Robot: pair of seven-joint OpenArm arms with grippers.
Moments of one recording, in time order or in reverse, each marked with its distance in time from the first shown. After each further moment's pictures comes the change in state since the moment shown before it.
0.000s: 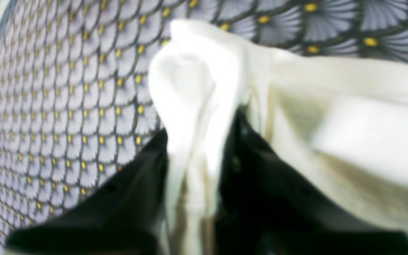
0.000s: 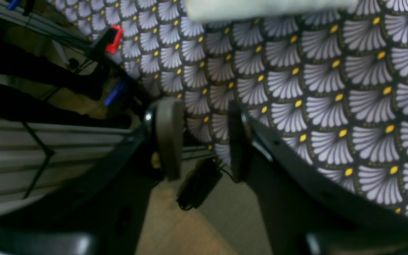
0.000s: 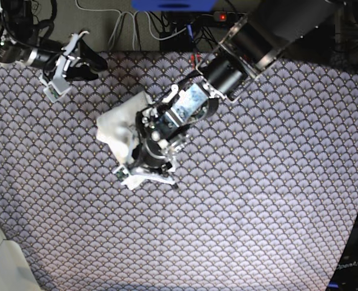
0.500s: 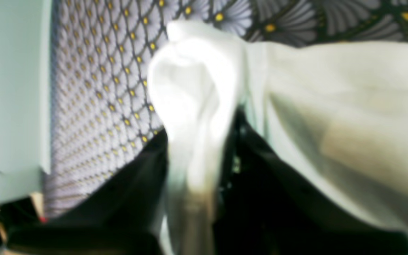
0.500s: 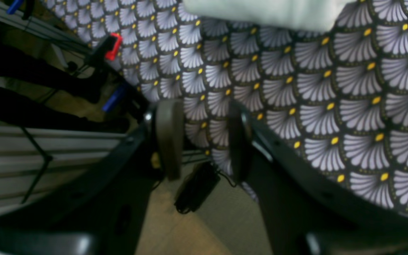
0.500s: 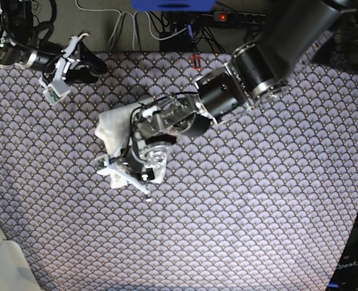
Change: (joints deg) left arm -10.3 -0.1 22.2 -6.4 -0.6 -0.1 -0.1; right arm 0.9 0.0 0.0 0.0 0.0 0.0 -0.1
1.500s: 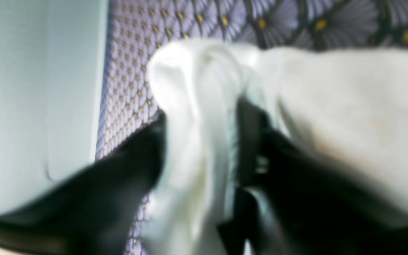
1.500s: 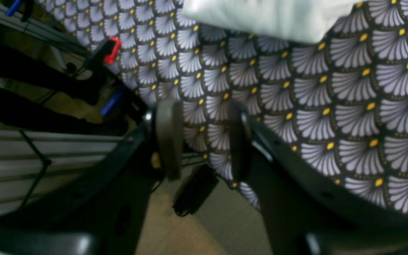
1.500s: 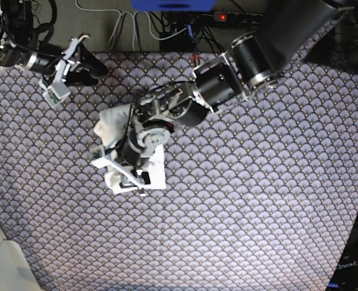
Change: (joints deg) left arm 3.6 0.7 -1.0 -0.2 9.6 8.5 -6.2; right arm 0.7 -0.2 0.0 0.0 0.0 0.0 0.0
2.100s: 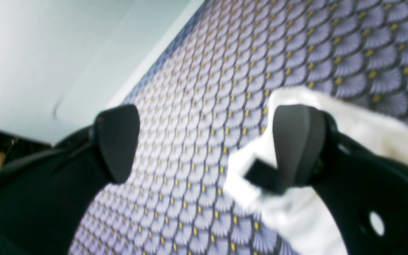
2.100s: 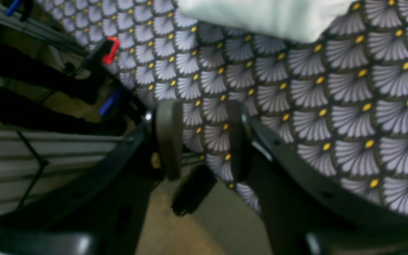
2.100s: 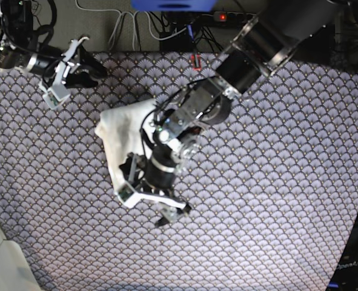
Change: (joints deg) left arm 9.3 -5.6 -22.9 23.6 -0.1 -0.3 0.4; right arm 1.3 0.0 -0.1 -0.1 0.0 0.0 -0.3
